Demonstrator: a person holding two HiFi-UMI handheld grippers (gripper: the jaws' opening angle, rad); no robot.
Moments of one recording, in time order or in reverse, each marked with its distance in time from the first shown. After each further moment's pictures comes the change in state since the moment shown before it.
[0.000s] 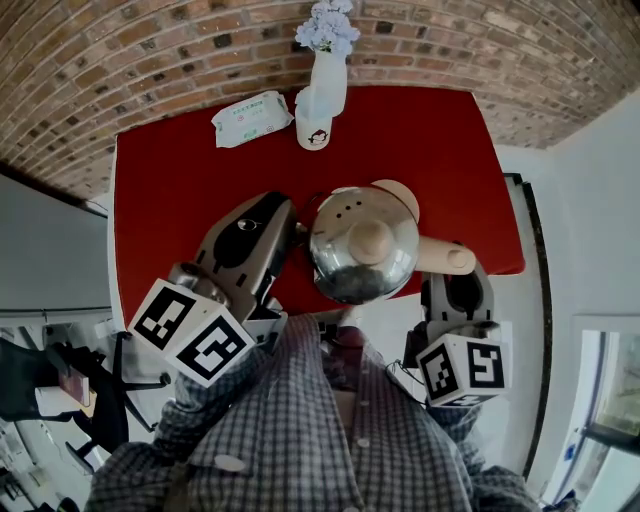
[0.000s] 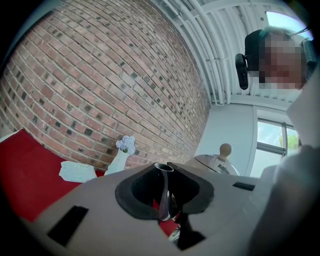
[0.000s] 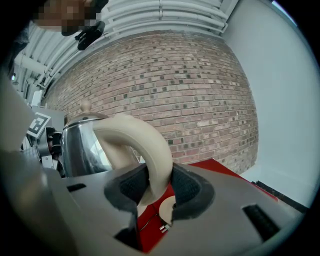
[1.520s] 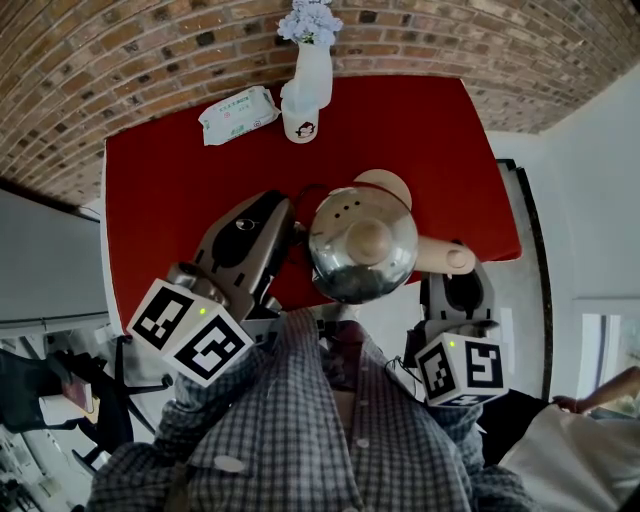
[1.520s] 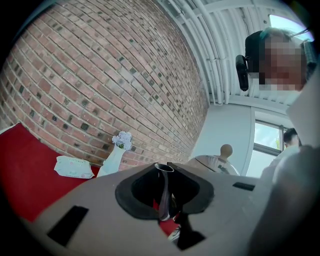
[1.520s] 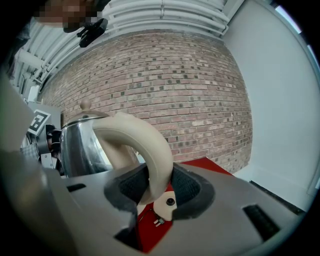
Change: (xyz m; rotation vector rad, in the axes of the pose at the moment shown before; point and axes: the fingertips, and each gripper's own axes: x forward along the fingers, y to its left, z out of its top) left arm 0.006 -0.006 -0.009 -0.029 0.027 -0.035; right arm -0.013 -0.008 -0.004 -0.022 0.024 -0.059
